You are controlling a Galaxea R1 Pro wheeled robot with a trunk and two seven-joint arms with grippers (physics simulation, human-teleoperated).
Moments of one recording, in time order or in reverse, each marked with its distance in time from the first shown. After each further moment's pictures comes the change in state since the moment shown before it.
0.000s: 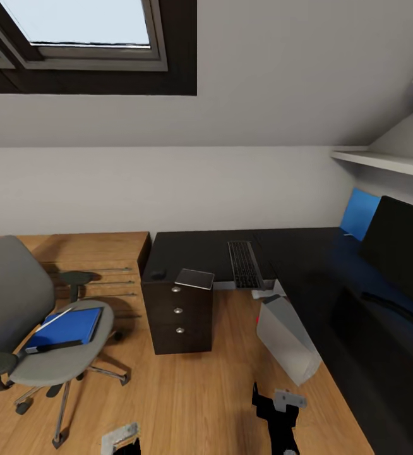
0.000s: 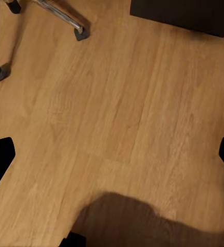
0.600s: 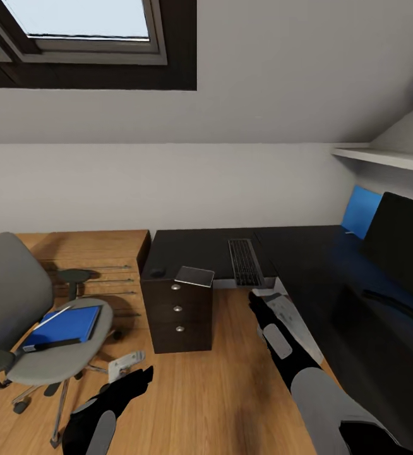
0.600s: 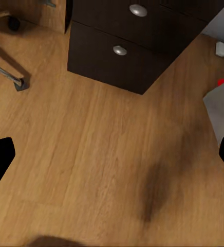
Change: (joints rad) left arm 0.002 -0.070 0.072 -0.691 0.068 0.541 0.017; right arm -0.398 -0.010 -0.036 -0.149 -0.785 0.444 0.143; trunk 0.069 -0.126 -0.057
